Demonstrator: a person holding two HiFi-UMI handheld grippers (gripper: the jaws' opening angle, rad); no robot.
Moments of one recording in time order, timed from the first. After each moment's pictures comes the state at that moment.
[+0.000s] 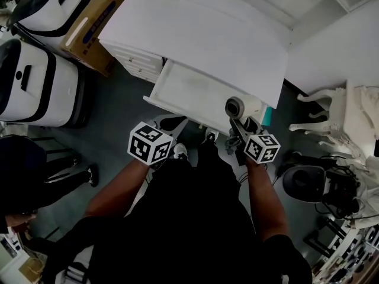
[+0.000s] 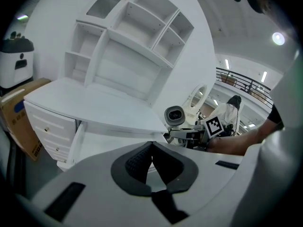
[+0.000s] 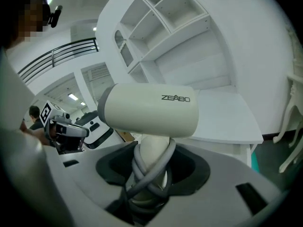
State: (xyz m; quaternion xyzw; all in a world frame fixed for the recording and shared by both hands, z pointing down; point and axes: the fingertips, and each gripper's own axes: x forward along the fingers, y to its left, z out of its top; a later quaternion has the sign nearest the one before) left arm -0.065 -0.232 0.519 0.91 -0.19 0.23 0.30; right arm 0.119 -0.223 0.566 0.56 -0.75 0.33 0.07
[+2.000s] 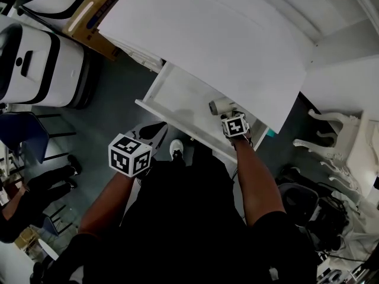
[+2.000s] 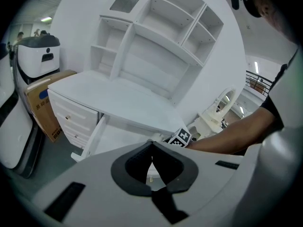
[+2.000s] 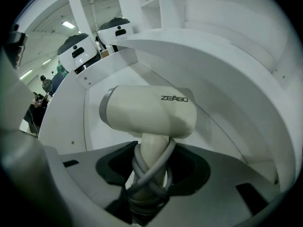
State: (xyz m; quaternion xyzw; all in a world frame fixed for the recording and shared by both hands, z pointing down) left arm -0.076 -0.280 0.555 0.84 -0.32 0.26 0.35; right arm 0.159 -0.305 0.816 0.43 -0.70 0.34 0.46
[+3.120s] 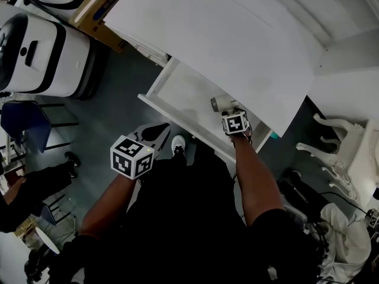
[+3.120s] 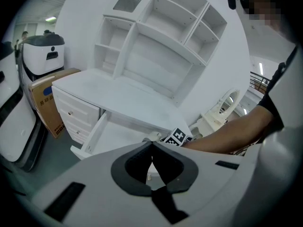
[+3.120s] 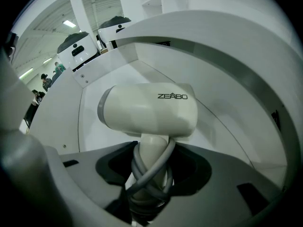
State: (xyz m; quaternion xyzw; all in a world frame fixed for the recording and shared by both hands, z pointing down) left arm -0.071 -0.270 0.561 0.83 -0.34 0.26 0.36; right arm 0.149 -0.319 0.835 0.42 -0.71 0.33 0.46
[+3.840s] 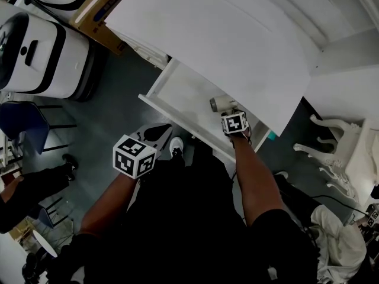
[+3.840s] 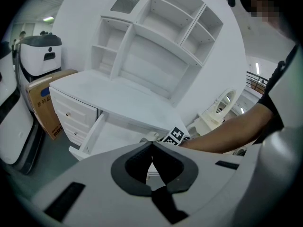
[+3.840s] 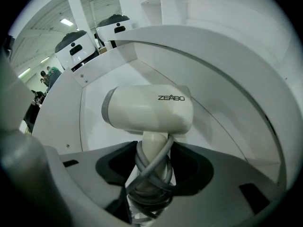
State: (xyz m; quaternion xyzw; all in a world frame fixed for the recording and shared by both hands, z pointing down) left arm -0.070 -0.262 0.556 0.84 -0.32 0.26 0.35; right arm 0.151 -0.313 0.826 0.43 -0.70 0.34 0.47
